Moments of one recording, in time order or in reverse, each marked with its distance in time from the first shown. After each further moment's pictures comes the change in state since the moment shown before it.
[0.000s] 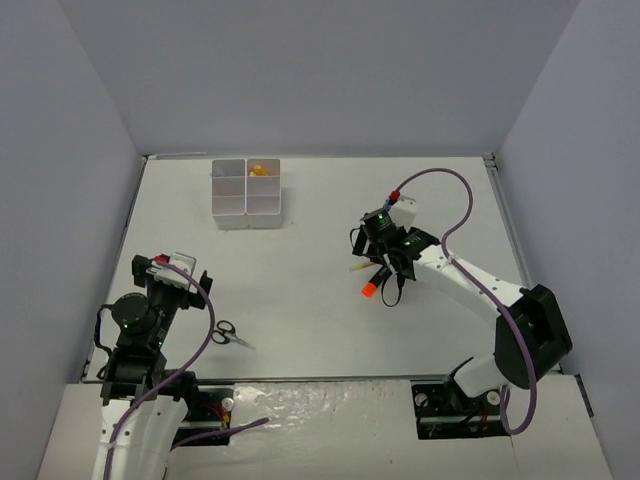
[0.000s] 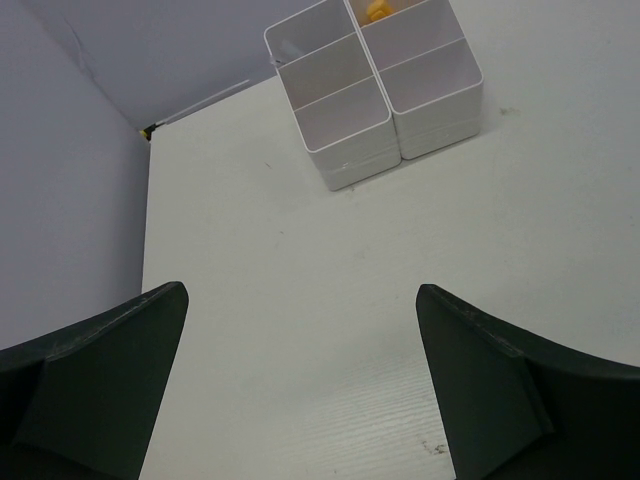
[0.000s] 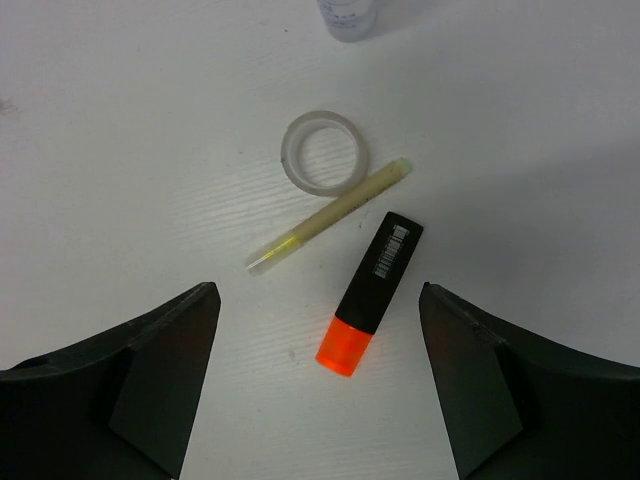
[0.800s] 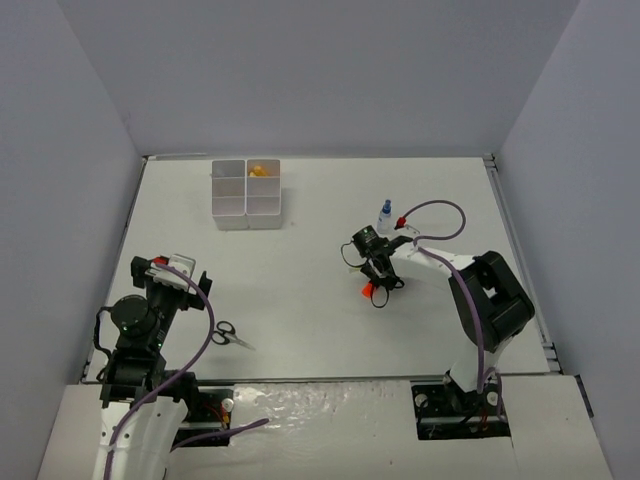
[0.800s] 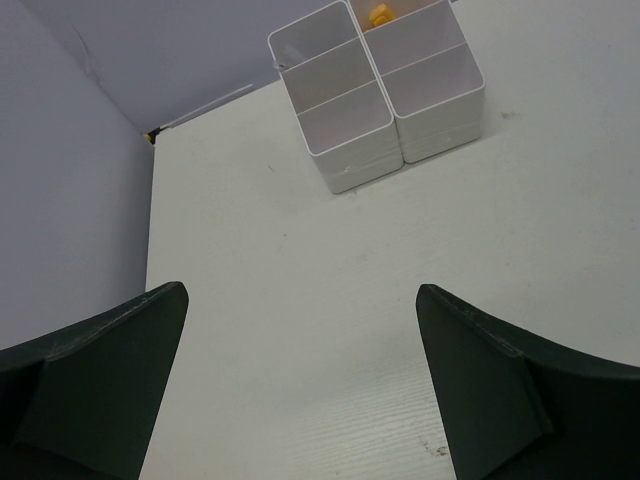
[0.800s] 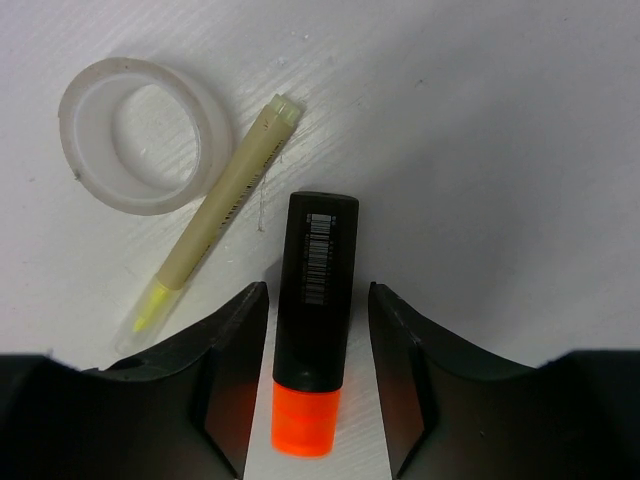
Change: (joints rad) left arm 0.000 -0.015 0.000 0.000 -0.003 0.002; right arm -0.027 0.277 -0.049 -0.043 0.035 0.415
